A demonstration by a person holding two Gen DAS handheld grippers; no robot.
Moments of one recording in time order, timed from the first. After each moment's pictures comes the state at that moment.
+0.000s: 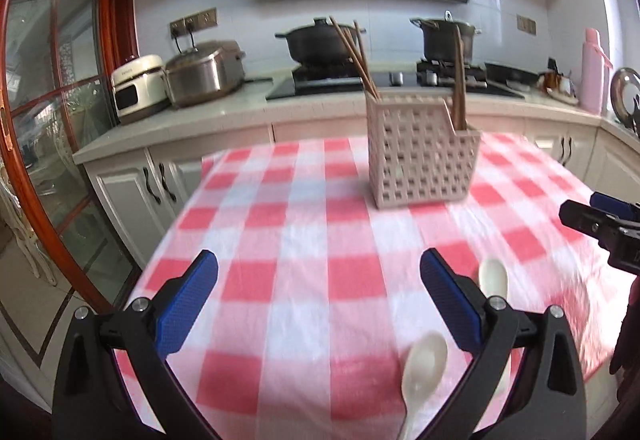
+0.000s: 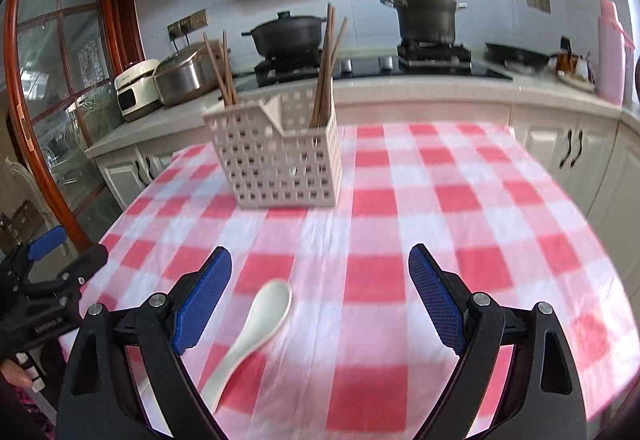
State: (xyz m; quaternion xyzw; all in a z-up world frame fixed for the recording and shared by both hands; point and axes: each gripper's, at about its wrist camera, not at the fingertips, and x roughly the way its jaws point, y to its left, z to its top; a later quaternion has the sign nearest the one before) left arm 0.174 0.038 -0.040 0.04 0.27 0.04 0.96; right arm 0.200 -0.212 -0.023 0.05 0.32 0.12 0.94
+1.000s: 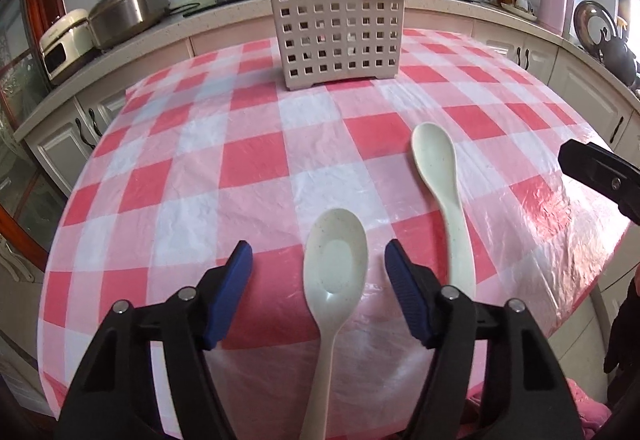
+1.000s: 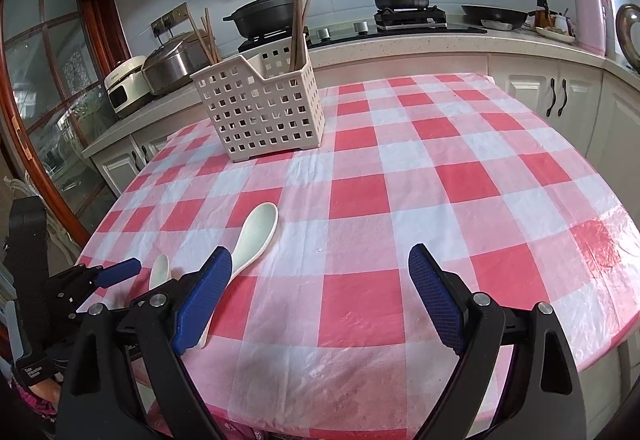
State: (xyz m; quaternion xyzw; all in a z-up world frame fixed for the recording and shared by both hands) left arm 0.188 -0.016 -0.112 0.06 0.41 -0.05 0.91; right arm 0.157 -0.228 -0.058 0.09 0.35 0.11 0.93
